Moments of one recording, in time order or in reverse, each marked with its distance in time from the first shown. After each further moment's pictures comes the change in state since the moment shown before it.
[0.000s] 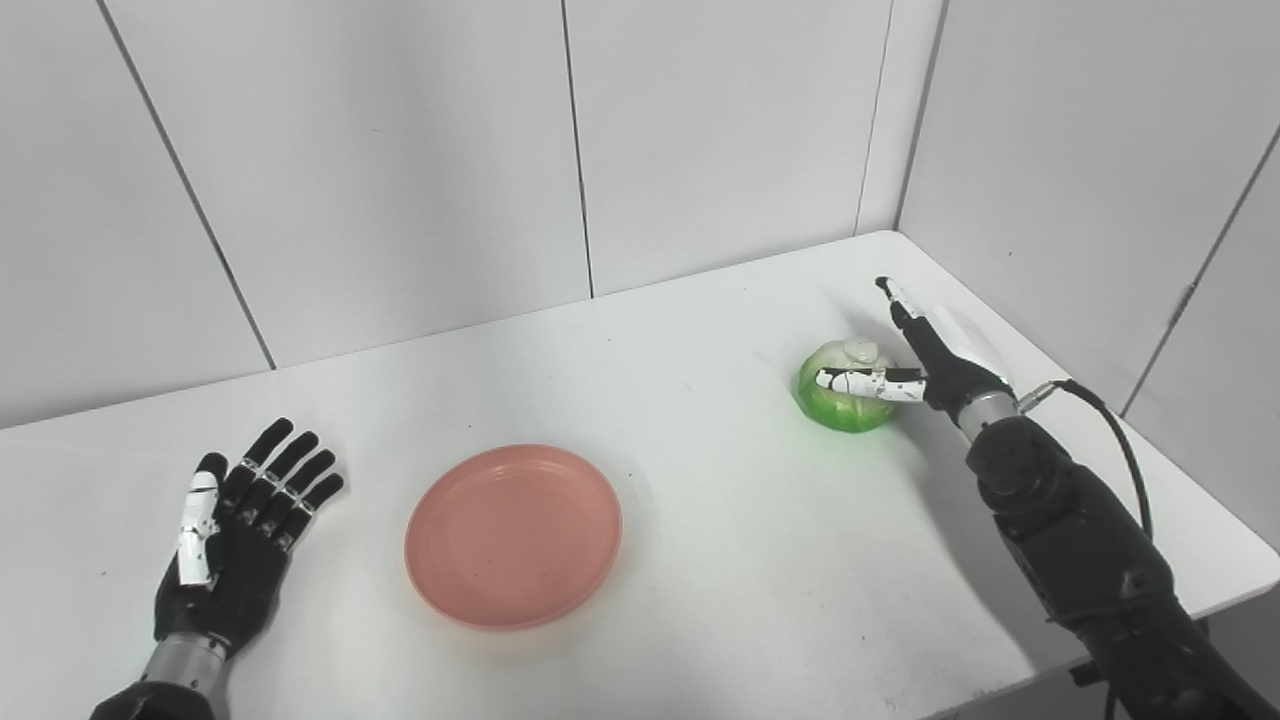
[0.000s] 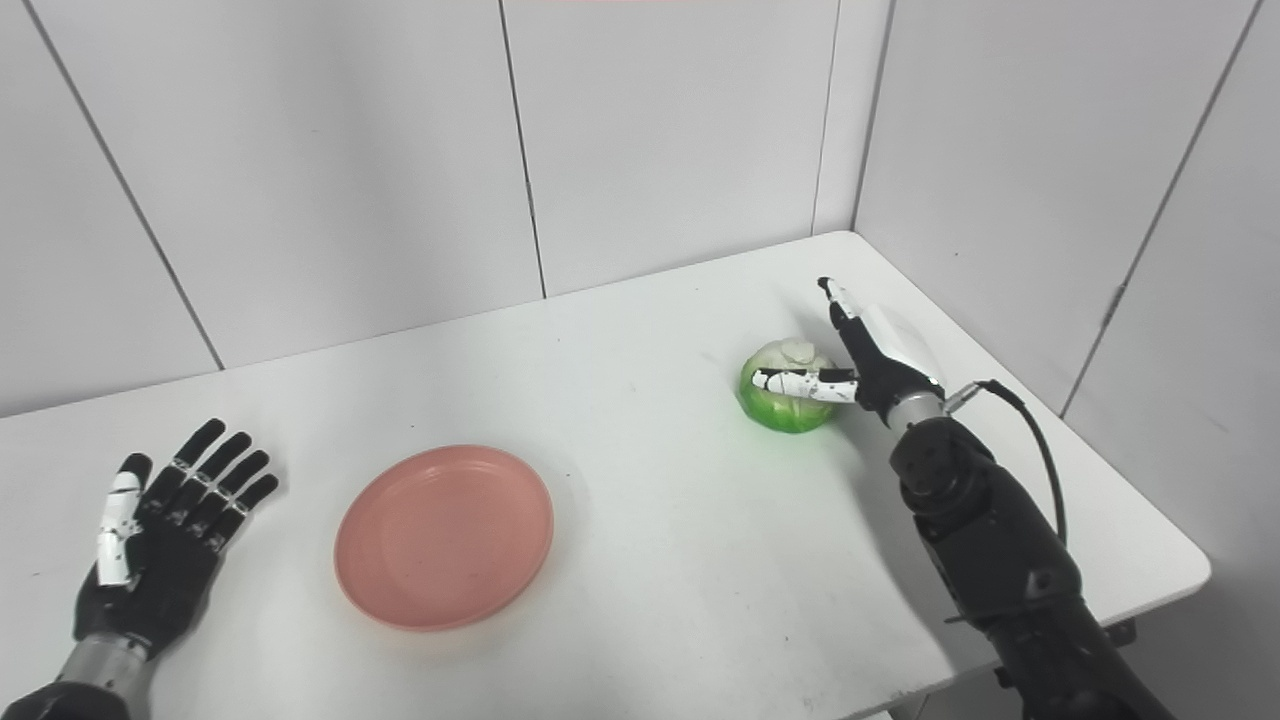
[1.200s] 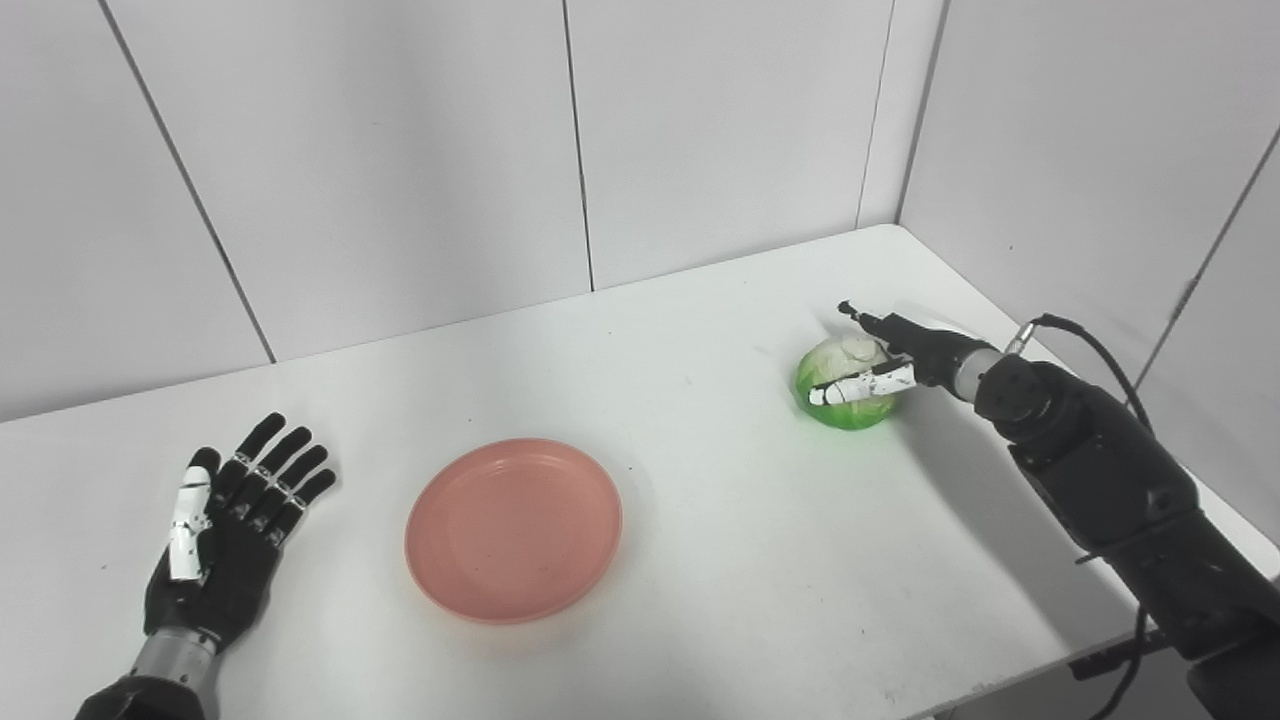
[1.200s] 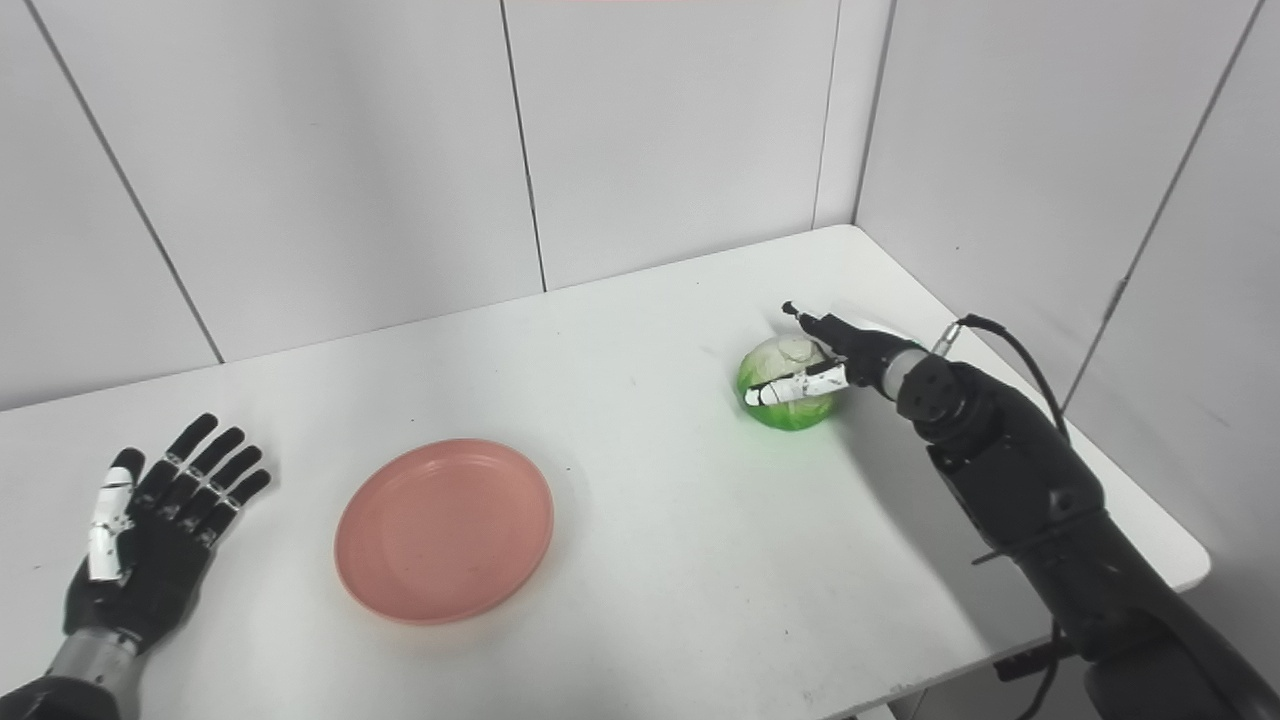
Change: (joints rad) left arm -0.003 0.019 -0.006 0.017 0.001 -0.016 -0.013; right arm -0.081 -0.138 0.116 -0.041 0.052 0.175 0.362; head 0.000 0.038
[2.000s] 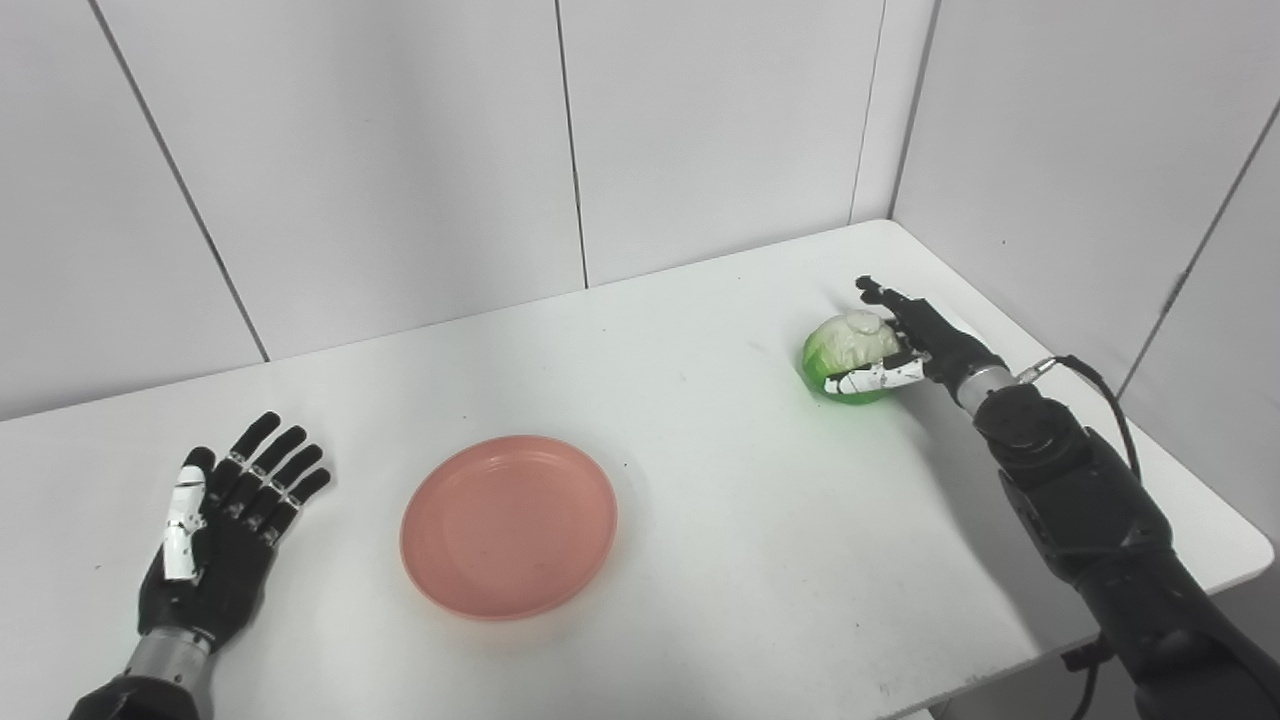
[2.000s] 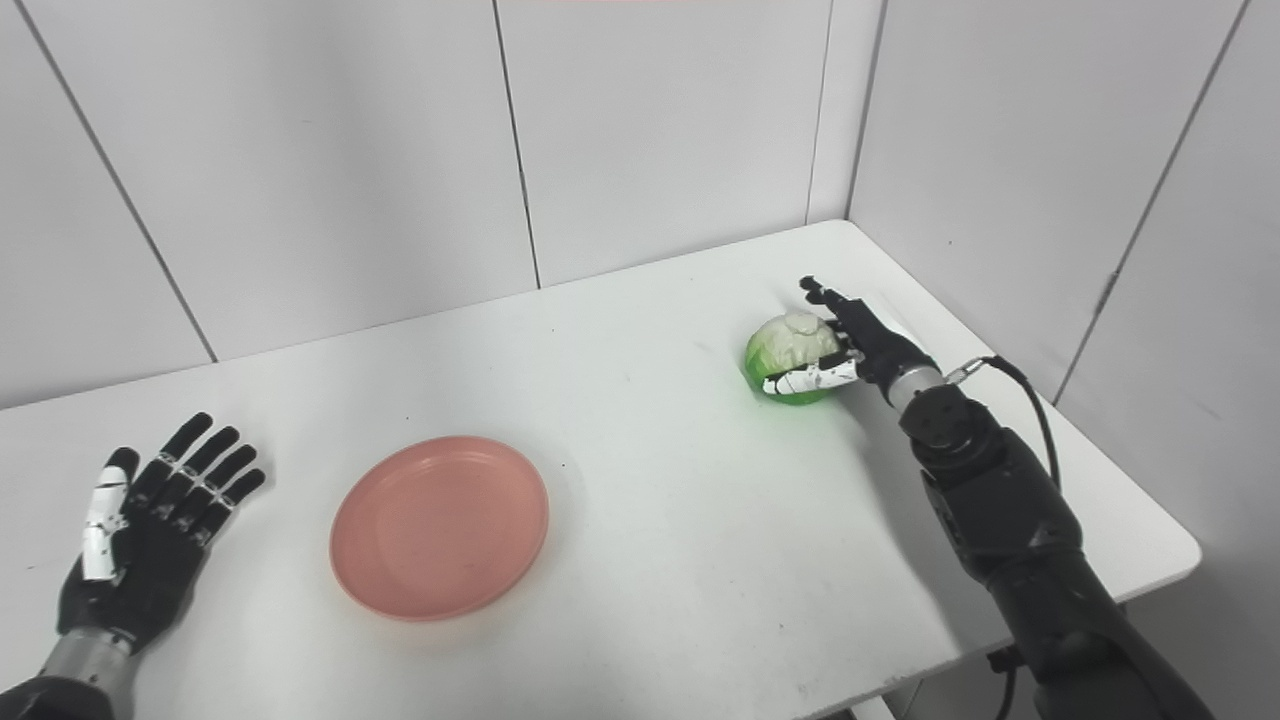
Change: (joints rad) left arm 0.007 0.007 0.001 -0.004 0.000 -0.001 0.000; right arm 0.006 0.114 -0.114 0.196 0.155 -0.218 -0.263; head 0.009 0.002
